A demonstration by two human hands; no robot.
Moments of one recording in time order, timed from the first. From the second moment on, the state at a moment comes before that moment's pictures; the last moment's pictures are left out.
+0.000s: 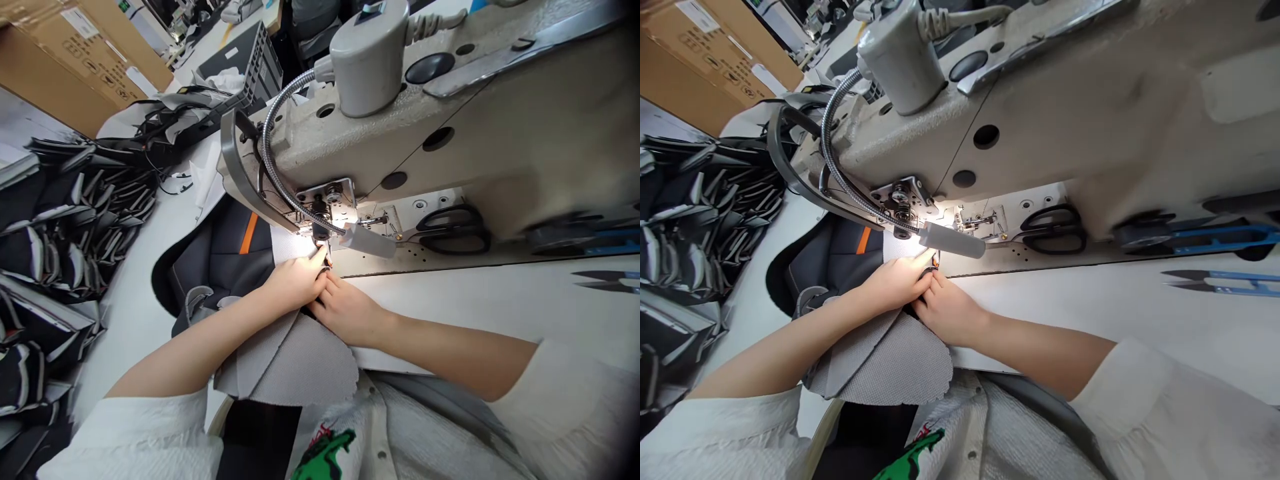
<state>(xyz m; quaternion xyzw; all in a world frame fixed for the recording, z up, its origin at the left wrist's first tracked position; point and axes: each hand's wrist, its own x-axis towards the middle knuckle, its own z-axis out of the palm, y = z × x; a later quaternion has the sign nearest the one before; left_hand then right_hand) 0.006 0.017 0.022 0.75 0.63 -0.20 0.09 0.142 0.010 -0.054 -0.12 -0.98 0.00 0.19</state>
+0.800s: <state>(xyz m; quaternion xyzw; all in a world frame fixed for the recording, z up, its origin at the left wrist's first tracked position) -0.034 0.053 0.018 0.86 0.47 -0.11 -0.16 0.147 0.009 -0.057 -0.13 -0.97 0.04 0.19</state>
